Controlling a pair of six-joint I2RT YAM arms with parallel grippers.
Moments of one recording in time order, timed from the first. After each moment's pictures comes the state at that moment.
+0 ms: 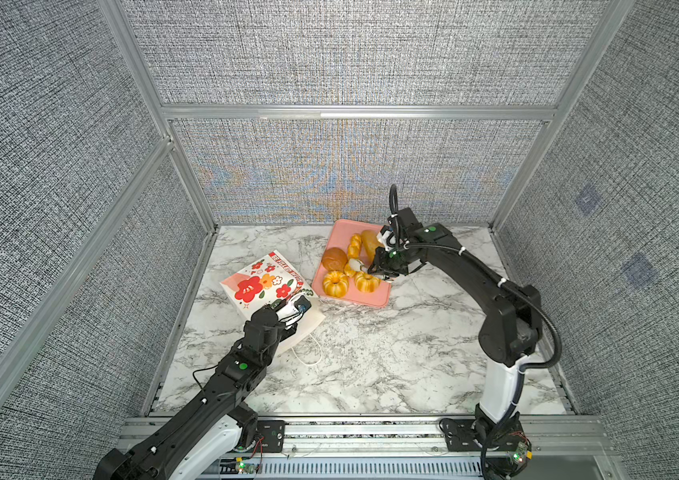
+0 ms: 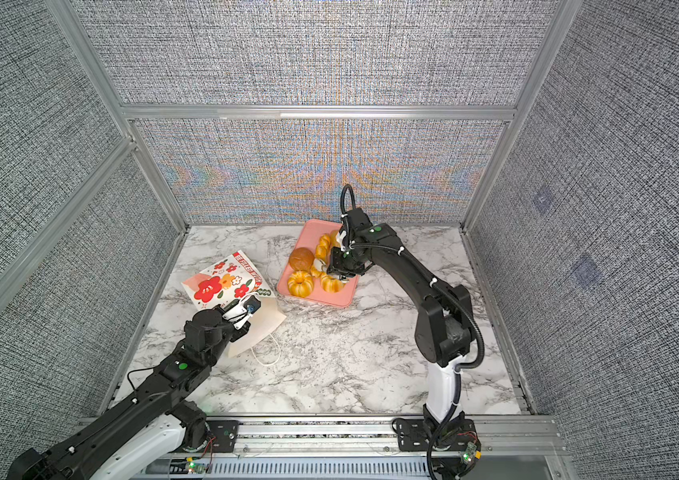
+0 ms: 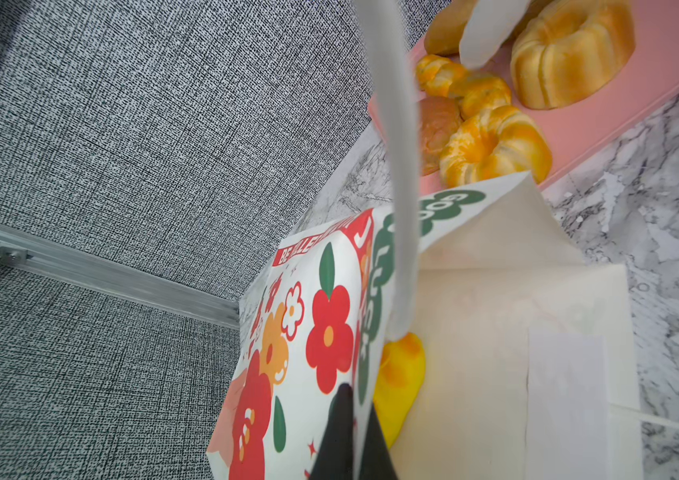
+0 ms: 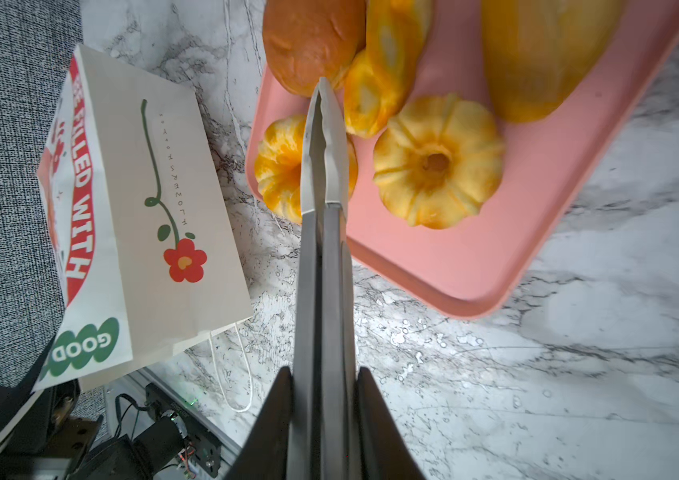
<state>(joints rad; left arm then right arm) -0.53 0.80 0.37 0.07 -0.32 0.68 0.47 1.89 1.80 -0.97 -0.33 0.46</state>
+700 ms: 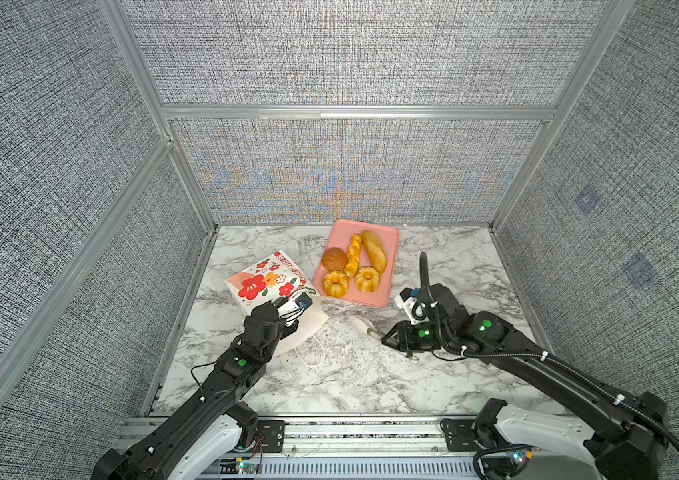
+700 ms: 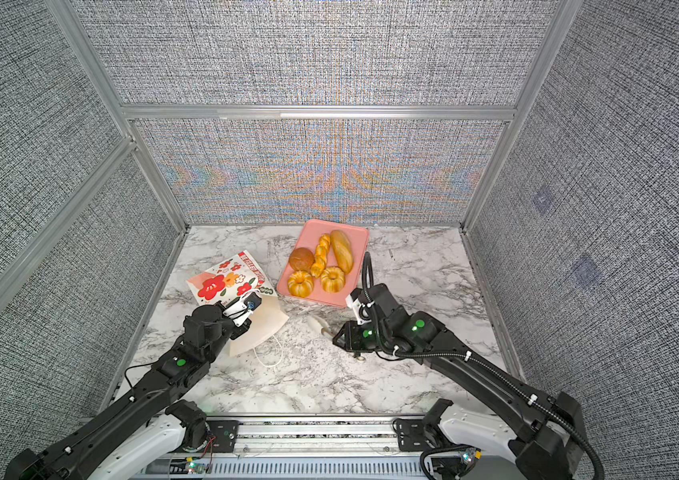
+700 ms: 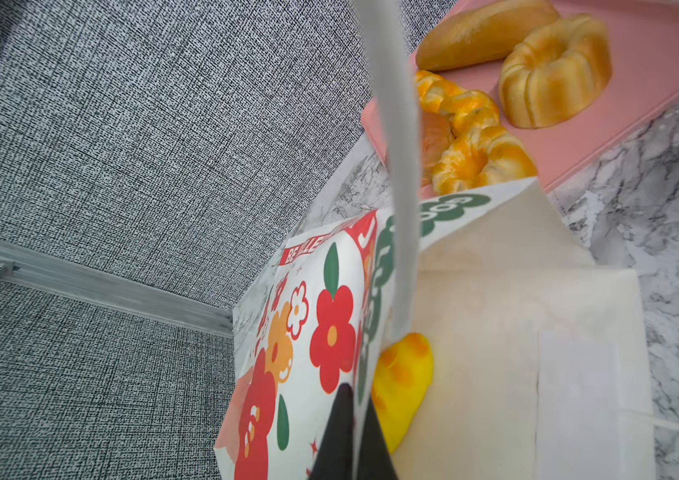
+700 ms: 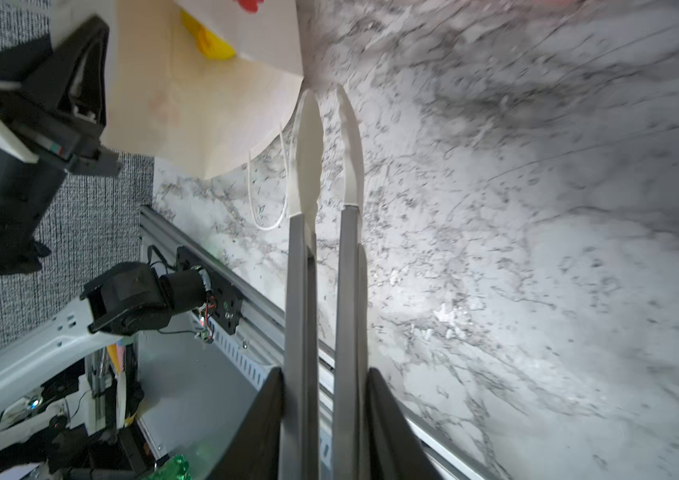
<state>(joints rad) -0.53 0.82 0.43 -0.01 -0.29 0.66 0.81 1.10 0.89 -0.66 -0.34 0.75</state>
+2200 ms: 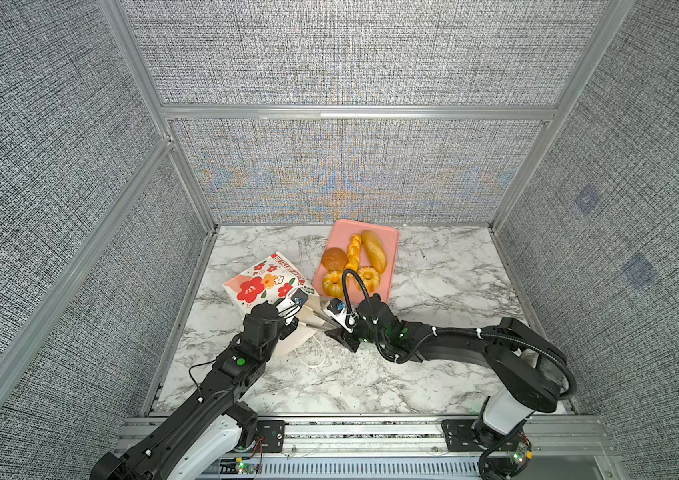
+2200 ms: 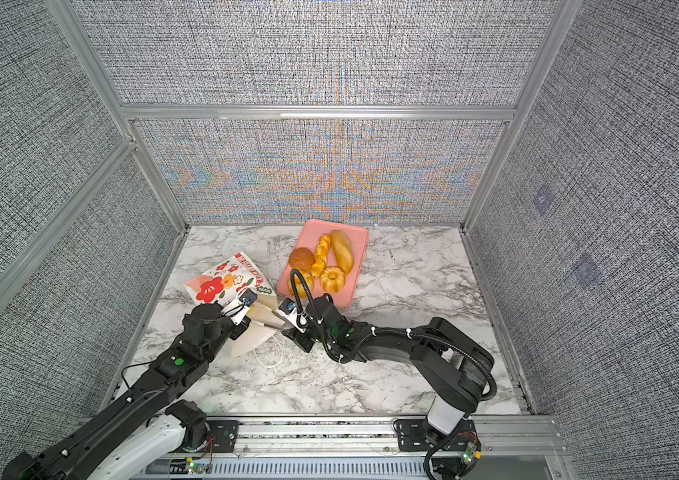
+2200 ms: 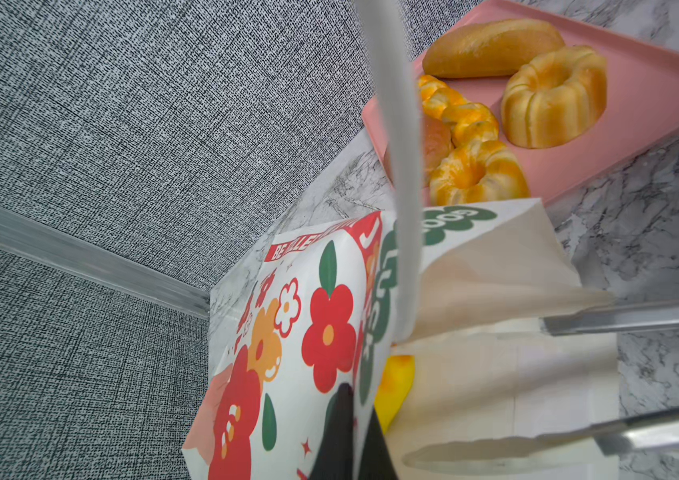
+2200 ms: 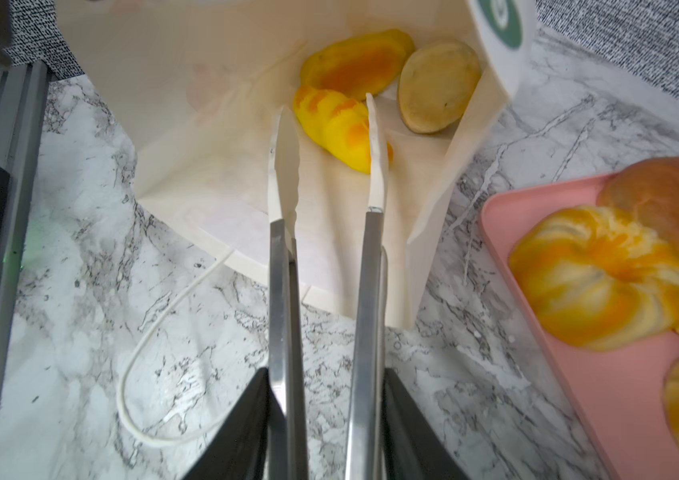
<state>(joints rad) -0.53 0.81 0.46 -0.06 -0.28 0.54 0.96 1.69 0.88 0.30 -0.15 -0.09</state>
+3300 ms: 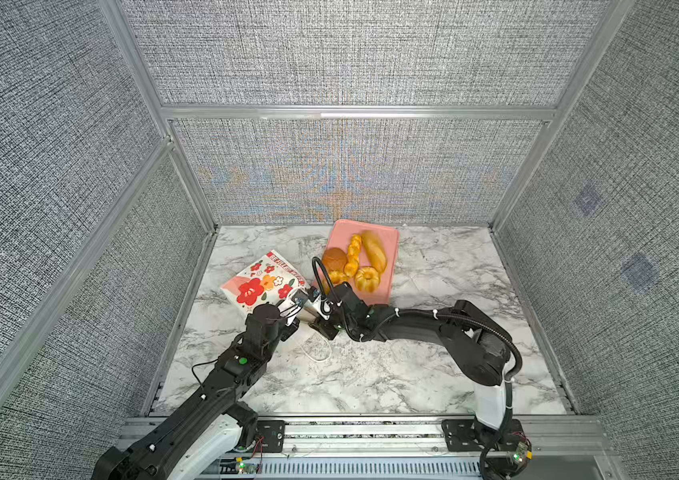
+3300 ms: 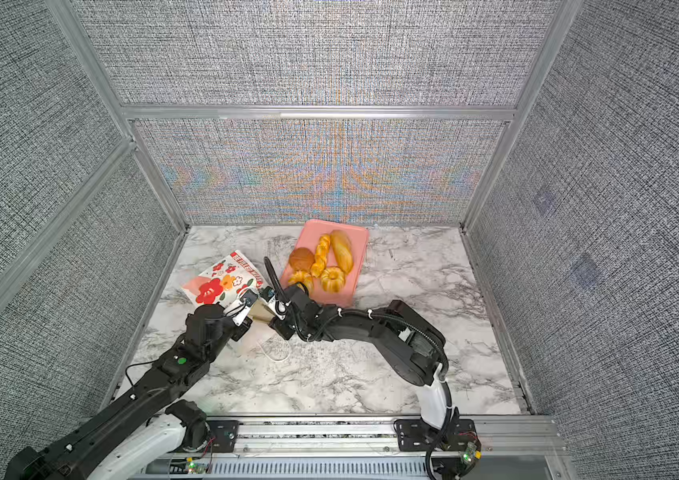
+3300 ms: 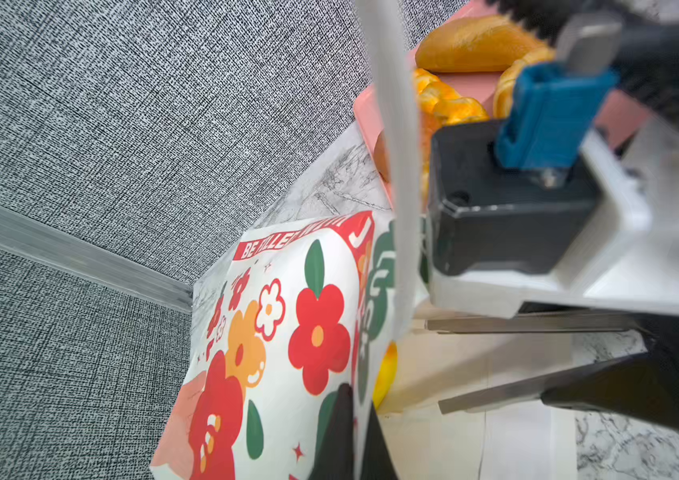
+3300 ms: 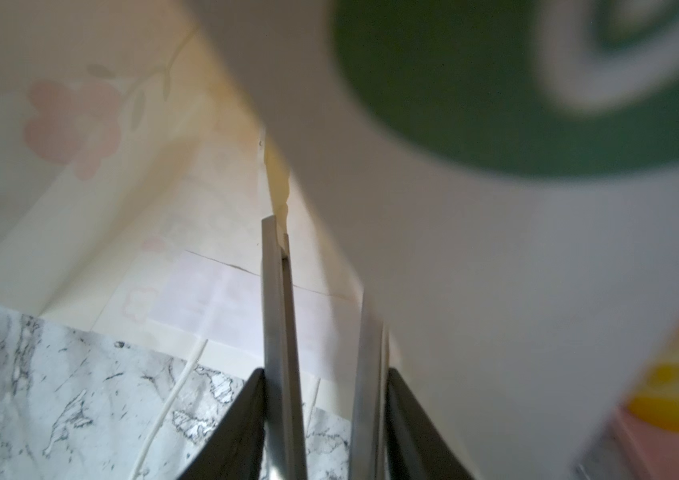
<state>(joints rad) -0.53 0.83 0.44 -0.04 -0.26 0.50 0.95 1.98 1.24 0.04 -0.11 0.00</state>
